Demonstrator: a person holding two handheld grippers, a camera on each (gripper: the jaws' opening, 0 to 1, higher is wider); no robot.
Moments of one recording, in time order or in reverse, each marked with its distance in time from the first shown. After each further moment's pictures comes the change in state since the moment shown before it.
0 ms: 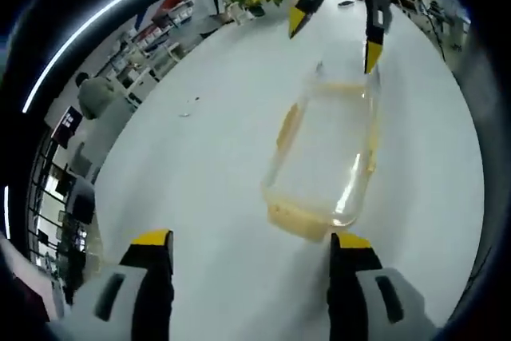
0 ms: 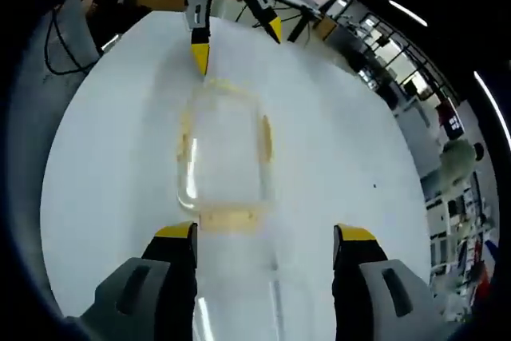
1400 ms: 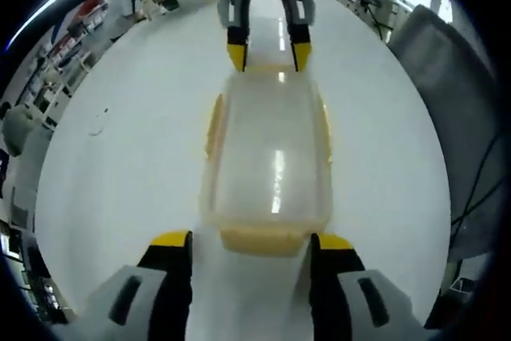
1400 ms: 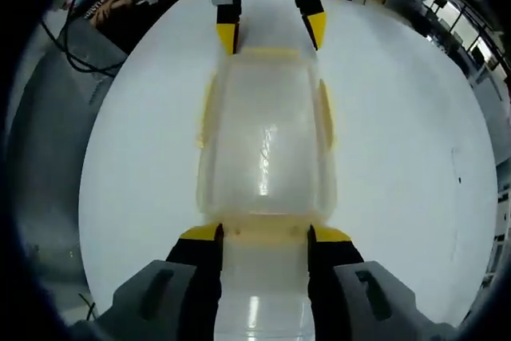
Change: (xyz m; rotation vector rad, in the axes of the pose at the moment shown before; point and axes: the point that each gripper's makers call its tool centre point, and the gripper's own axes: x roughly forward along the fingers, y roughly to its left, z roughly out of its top) left arm 0.027 -0.044 0.007 0.203 0.025 -0.449; right arm 0.037 0.035 -0.010 0.071 0.148 0.427
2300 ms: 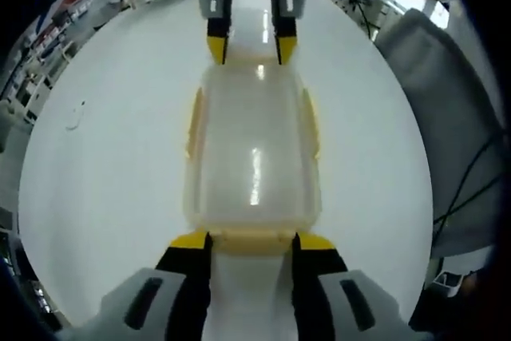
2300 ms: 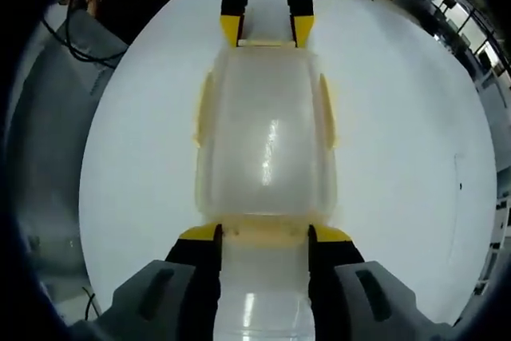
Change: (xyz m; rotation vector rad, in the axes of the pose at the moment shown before) left arm 0.004 -0.015 -0.002 -0.016 0.052 -0.124; right arm 0.001 0.000 0.001 -0.035 0.076 0.010
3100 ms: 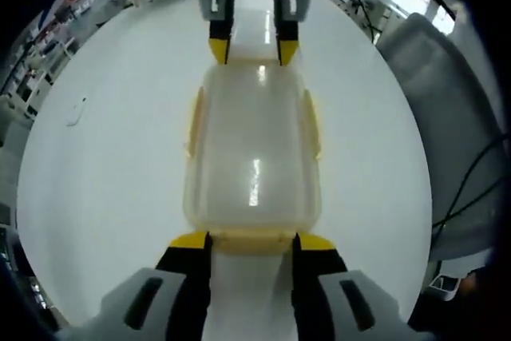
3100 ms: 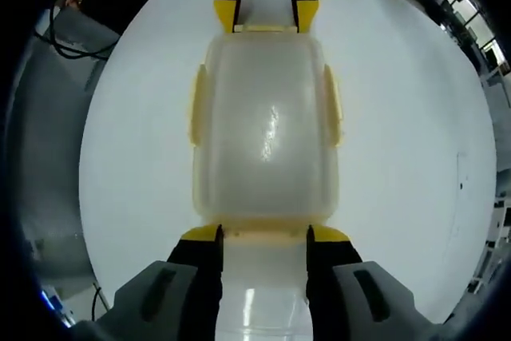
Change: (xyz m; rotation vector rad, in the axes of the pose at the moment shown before) left arm 0.001 0.000 0.000 -0.026 -0.003 0.001; right arm 0.000 -0.003 -0.003 0.008 0.108 0.001
